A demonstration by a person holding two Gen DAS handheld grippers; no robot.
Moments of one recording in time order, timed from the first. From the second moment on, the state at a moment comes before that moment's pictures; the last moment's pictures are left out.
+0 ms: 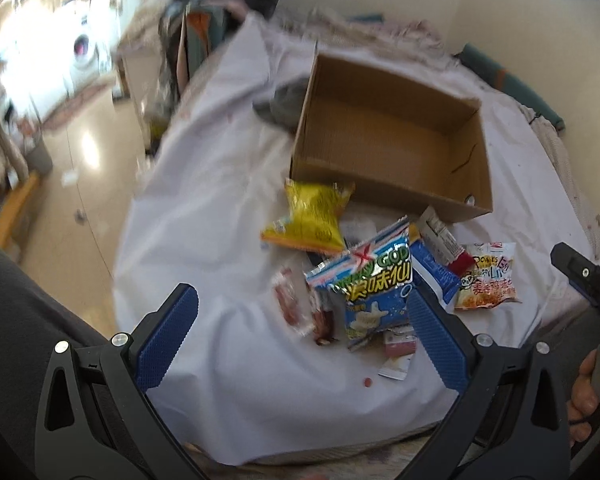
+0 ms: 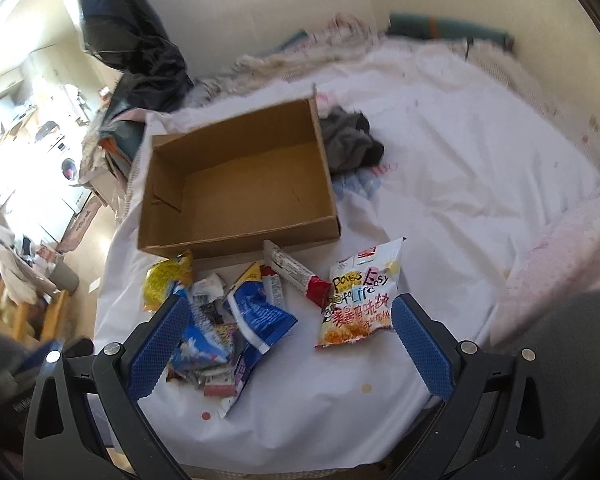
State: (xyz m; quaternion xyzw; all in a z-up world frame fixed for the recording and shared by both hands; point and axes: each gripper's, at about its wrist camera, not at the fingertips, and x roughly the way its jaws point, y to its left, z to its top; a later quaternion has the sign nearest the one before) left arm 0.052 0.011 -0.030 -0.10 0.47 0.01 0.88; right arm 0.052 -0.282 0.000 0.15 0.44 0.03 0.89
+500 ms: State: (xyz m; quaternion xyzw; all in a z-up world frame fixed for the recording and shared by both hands) left arm 0.101 -0.032 -0.098 -0.19 0.55 -0.01 0.81; right arm 0.143 -0.334 -0.105 0.20 0.63 -0.01 0.75
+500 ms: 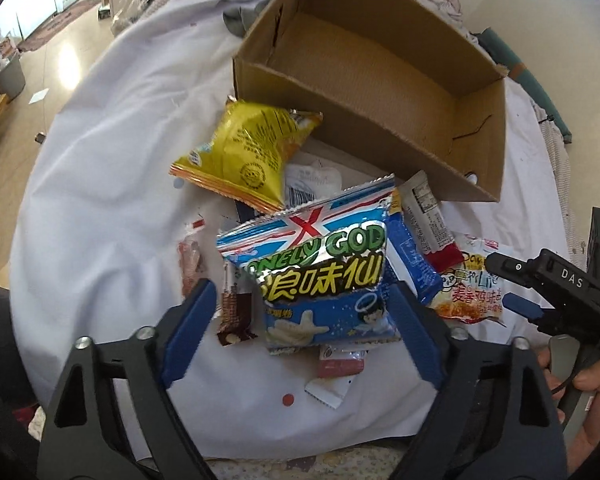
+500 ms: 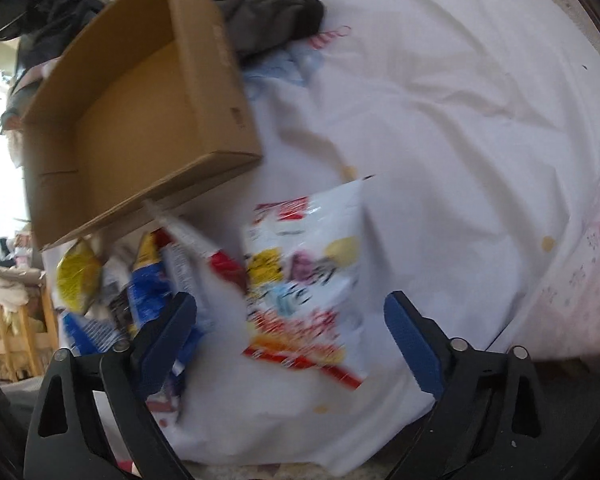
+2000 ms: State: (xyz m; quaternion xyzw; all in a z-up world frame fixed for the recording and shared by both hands) left arm 0.230 -0.017 0.001 -0.06 0.49 -0.04 0.87; right arm 0.223 -0.305 -0.010 0.22 0.44 0.15 0.86
